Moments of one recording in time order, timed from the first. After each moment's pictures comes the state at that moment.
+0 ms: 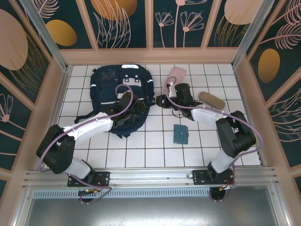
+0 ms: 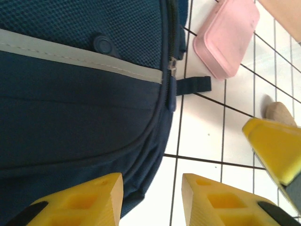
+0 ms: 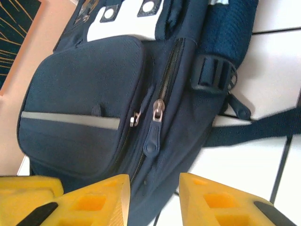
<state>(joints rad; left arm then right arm) -0.69 1.51 0.94 -0.18 -0.11 -1.01 0.50 1.68 0.94 0.18 -0.42 0.52</state>
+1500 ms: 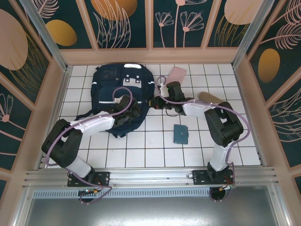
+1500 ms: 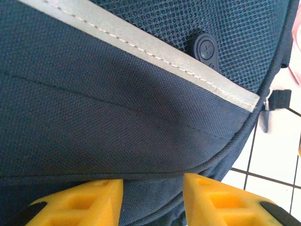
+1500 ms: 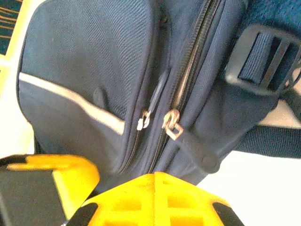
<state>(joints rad) -0.62 1.59 0.89 -0.21 -0.14 -1.03 0.53 1.82 1.05 0.12 -0.56 0.51</state>
